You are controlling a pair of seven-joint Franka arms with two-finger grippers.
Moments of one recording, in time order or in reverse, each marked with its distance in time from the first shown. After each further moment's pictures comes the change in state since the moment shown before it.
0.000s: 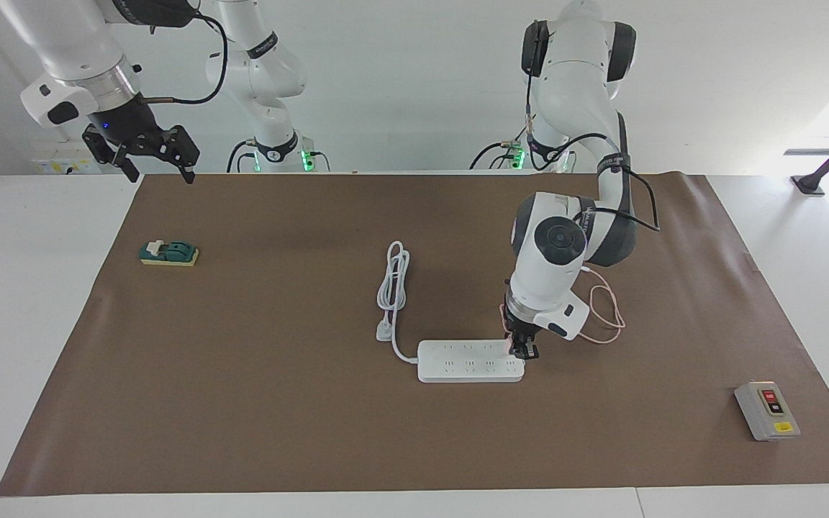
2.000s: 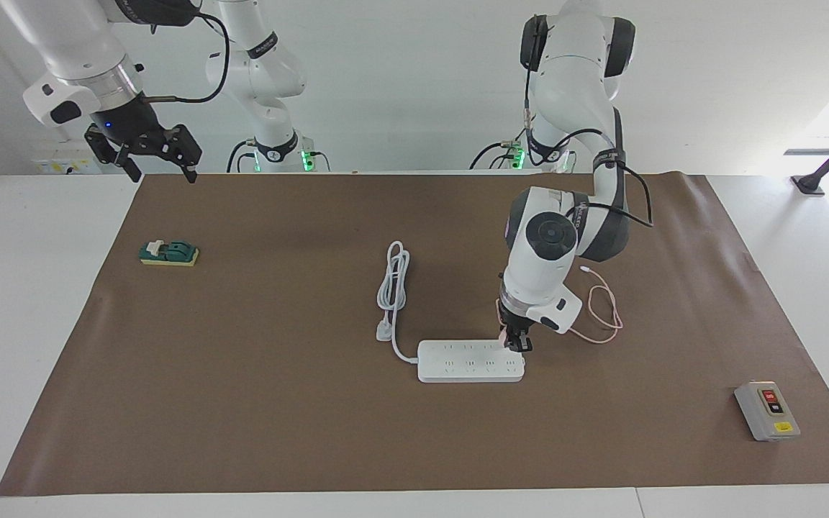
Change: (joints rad) left arm -0.020 -0.017 0.000 -0.024 0.006 -0.011 -0.006; right arm 0.001 0.000 0.002 0.000 0.001 0.000 0.000
